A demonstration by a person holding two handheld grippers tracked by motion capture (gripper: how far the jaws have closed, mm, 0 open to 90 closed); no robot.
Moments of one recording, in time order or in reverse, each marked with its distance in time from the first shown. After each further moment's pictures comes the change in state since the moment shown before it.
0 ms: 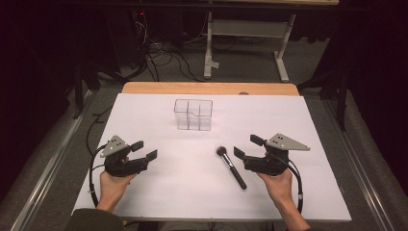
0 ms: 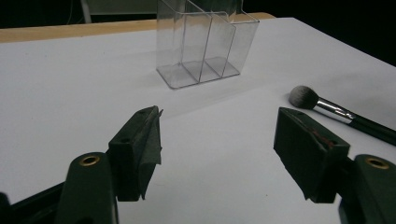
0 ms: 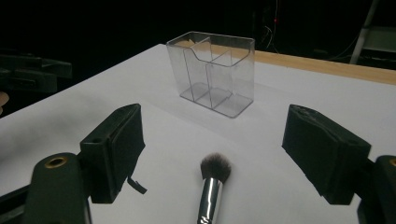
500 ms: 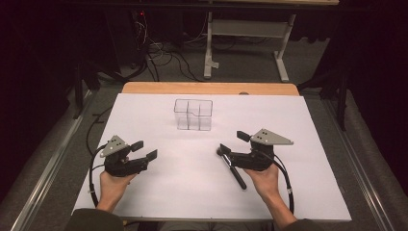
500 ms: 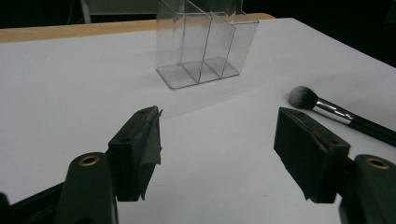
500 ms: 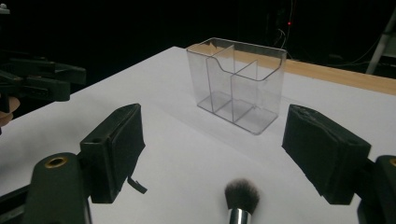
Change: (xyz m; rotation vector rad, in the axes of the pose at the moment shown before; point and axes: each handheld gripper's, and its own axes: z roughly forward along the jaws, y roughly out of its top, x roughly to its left) left arm 0.000 0.000 0.000 -0.001 -0.001 0.000; right arm 0.020 0.012 0.028 0.008 0.042 -0.032
